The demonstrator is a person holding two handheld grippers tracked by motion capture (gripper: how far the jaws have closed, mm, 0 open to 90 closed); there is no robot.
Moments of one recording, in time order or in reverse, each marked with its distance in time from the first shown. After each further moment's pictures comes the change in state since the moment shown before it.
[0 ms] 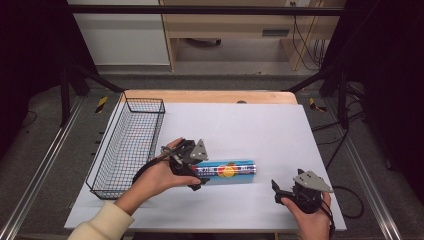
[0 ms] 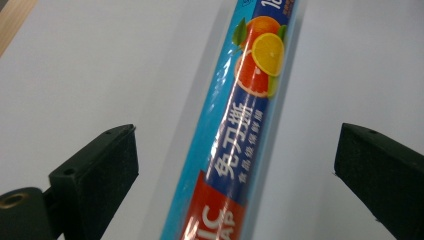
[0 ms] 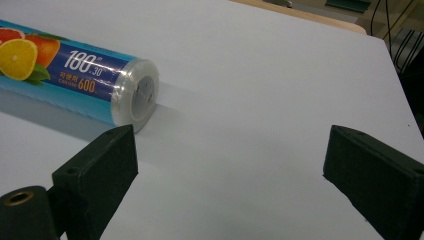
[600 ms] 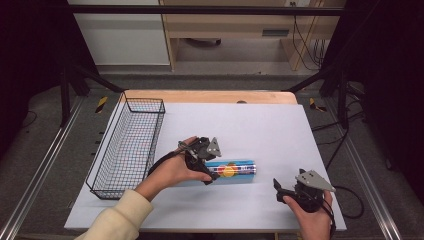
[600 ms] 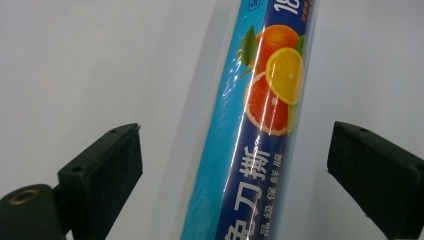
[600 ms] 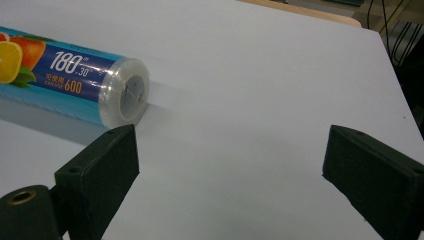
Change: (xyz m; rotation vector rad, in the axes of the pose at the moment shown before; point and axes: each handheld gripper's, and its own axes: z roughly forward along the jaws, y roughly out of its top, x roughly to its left) left arm 0.011 0.014 0.037 0.037 -0.056 0.002; right arm -0.005 -0.002 0.002 0.008 -0.010 0.033
